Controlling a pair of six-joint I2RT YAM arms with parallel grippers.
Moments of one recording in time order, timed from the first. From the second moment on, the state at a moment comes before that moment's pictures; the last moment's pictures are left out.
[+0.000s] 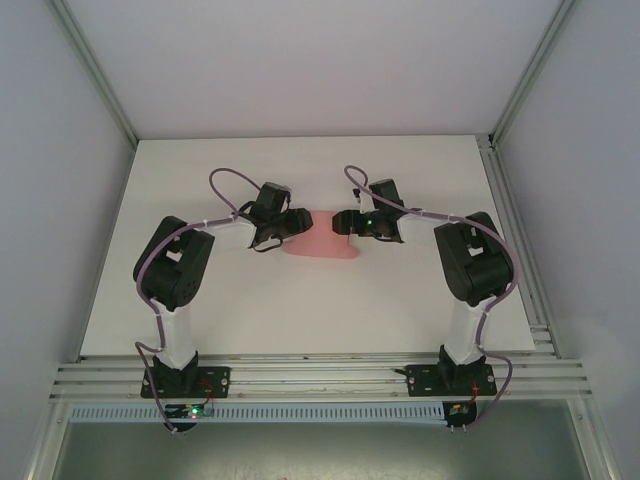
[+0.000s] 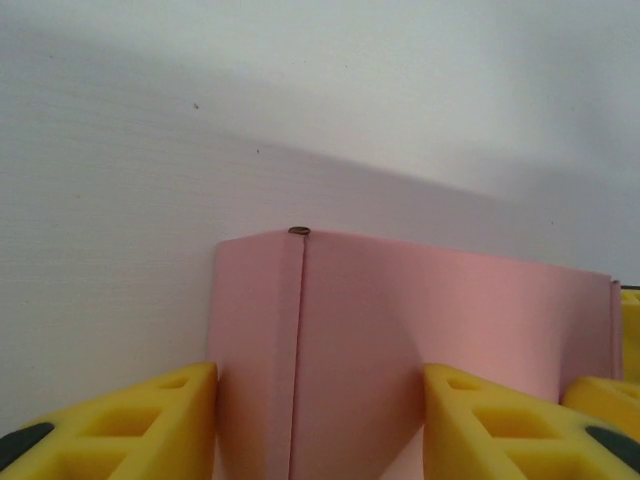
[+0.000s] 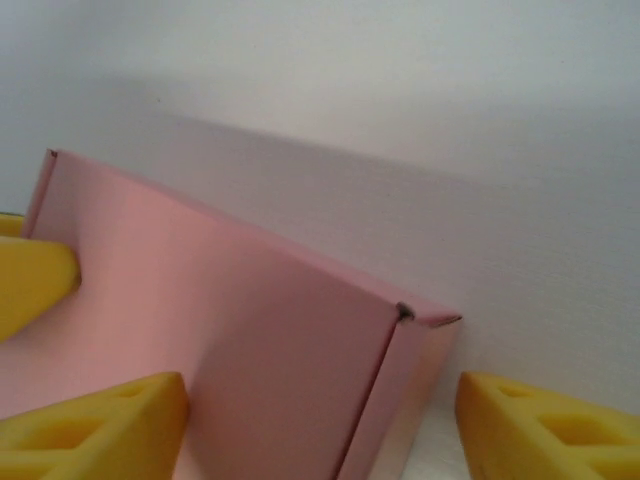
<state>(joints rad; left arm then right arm) -0.42 1.94 1.11 0.01 0.28 -0.71 0.35 1.91 1.05 0.00 -0.43 0.37</state>
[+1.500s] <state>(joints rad) -0.31 1.86 0.74 0.49 0.60 -0.87 0.29 1.88 0.86 0.26 -0.86 0.70</state>
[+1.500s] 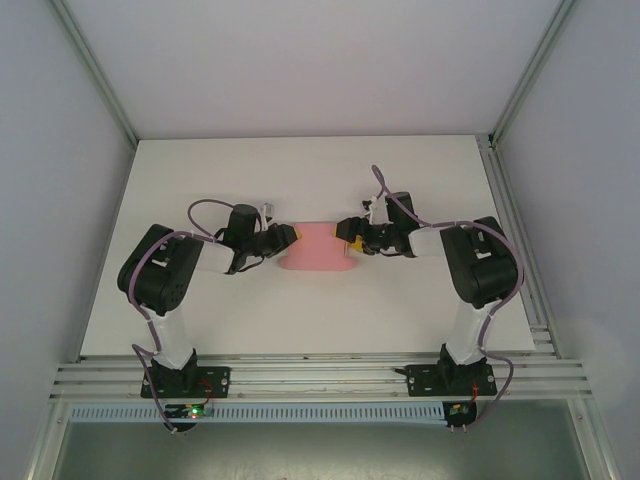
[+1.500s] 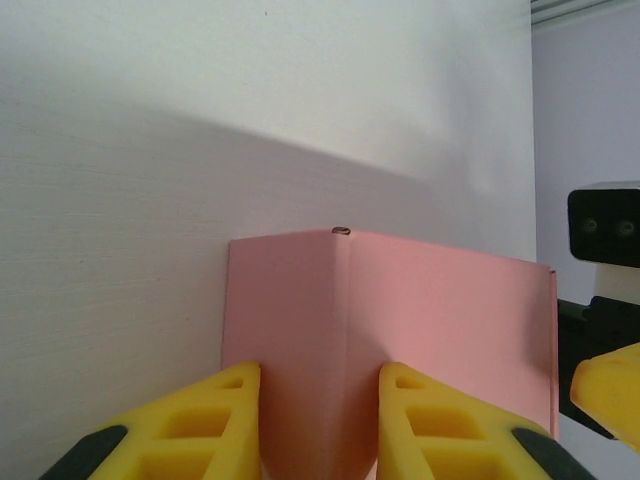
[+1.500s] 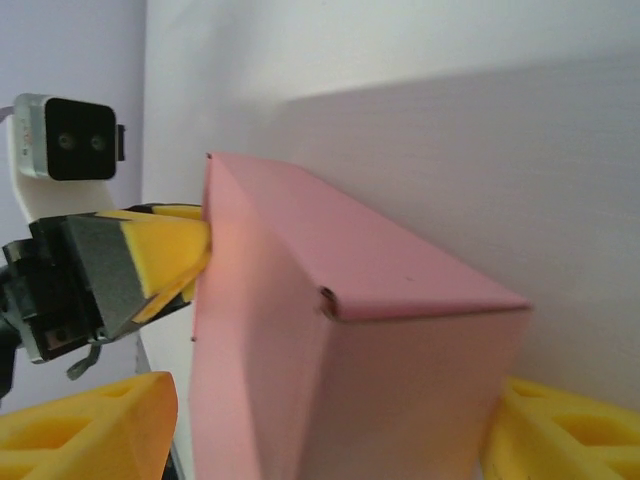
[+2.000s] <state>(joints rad) -0.31 1.82 0.74 0.45 0.56 -0.82 0.30 1.89 0.86 0.35 -0.87 0.83</state>
